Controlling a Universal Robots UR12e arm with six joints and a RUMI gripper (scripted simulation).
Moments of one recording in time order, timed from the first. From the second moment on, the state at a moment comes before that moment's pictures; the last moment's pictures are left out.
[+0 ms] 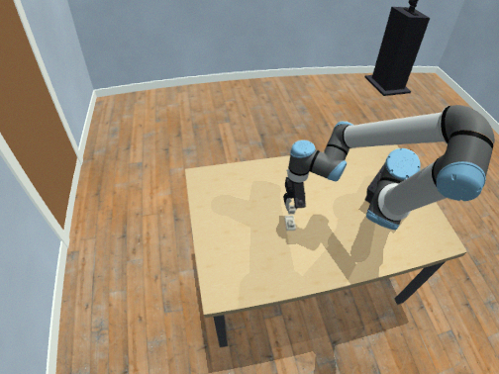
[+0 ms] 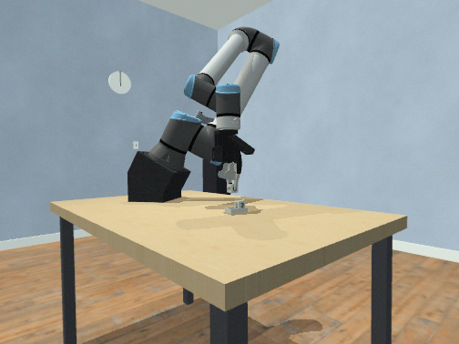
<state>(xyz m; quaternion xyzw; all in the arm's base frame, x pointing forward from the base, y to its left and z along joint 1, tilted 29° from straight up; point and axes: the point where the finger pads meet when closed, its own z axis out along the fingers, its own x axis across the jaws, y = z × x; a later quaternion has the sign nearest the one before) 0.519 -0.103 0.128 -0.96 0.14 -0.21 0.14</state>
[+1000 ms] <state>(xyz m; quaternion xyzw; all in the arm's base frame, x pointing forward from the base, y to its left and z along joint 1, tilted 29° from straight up) 0.507 -0.098 0.160 -0.95 0.16 -0.21 0.15</state>
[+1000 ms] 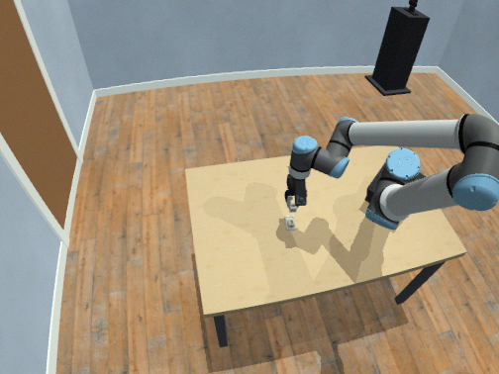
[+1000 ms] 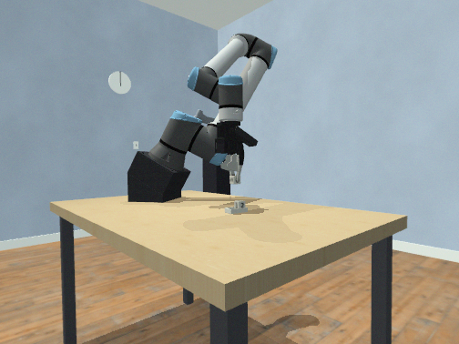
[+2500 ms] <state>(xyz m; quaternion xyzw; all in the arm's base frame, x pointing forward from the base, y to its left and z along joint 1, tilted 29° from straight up) 0.532 0.009 0.188 -0.90 0.35 -0.17 0.19</state>
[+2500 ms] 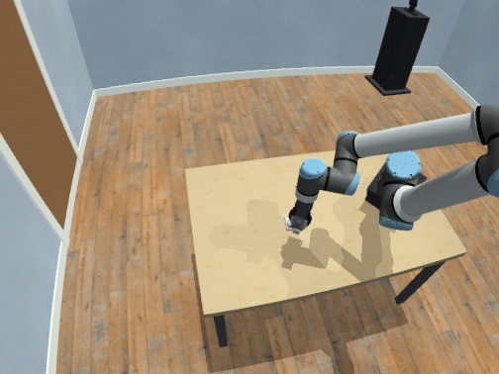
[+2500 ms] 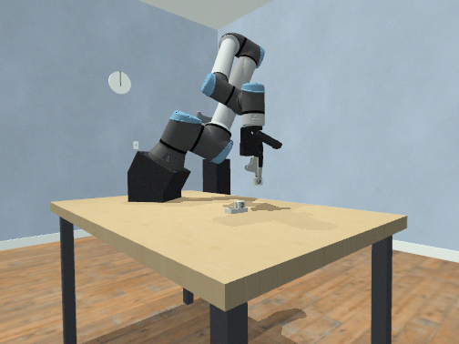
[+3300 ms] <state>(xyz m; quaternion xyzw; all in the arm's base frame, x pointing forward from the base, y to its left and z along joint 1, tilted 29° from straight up) 0.565 0.027 0.121 -0.90 0.35 -0.17 0.19</state>
